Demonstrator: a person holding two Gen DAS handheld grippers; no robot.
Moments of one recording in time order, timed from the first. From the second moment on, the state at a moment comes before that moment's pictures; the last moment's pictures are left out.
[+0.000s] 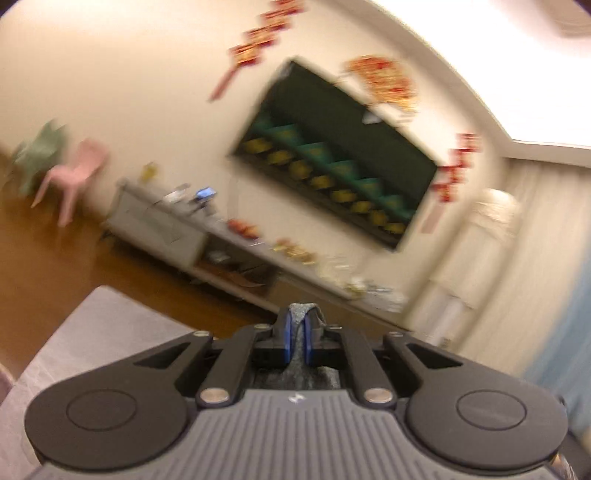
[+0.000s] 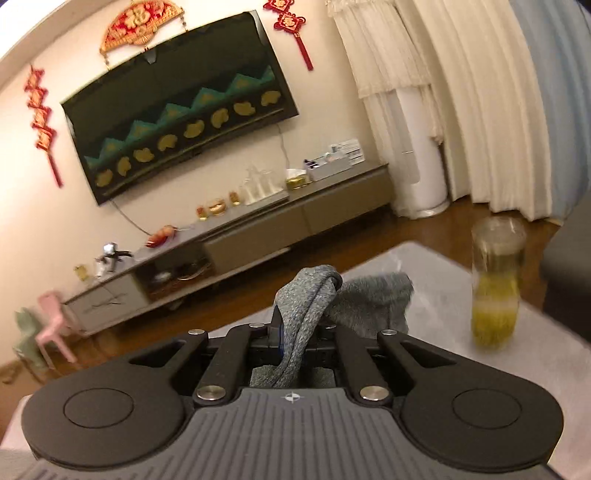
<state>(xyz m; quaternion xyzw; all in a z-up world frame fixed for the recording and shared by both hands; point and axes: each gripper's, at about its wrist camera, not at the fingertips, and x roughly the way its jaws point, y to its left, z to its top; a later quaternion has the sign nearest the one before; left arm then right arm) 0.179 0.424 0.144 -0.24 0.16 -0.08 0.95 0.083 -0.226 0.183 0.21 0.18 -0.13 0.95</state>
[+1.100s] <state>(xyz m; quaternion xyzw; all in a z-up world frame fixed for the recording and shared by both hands) 0.268 0.456 -0.030 -0.28 0.29 0.01 0.91 0.141 -0.220 0.079 0.12 0.30 -0.17 0.93</state>
